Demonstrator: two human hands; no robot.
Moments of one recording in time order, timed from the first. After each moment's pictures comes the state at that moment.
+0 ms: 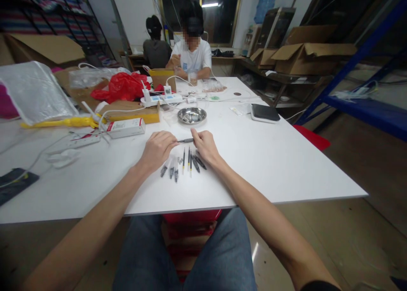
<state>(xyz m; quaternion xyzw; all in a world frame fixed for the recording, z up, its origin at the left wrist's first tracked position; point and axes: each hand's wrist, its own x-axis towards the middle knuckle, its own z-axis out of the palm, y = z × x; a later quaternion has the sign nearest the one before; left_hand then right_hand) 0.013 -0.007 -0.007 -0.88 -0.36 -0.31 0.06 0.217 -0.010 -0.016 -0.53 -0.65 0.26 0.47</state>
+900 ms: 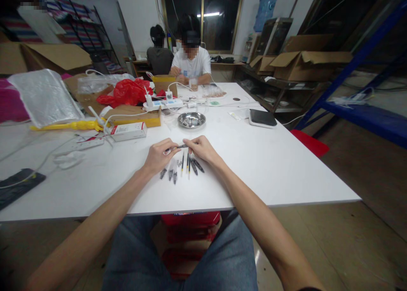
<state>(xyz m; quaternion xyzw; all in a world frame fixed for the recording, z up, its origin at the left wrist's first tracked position) 0.017 -0.006 -0.024 -0.83 -0.35 -0.42 -0.08 0.223 -0.012 -0.006 -0.46 -0.68 0.42 0.39</state>
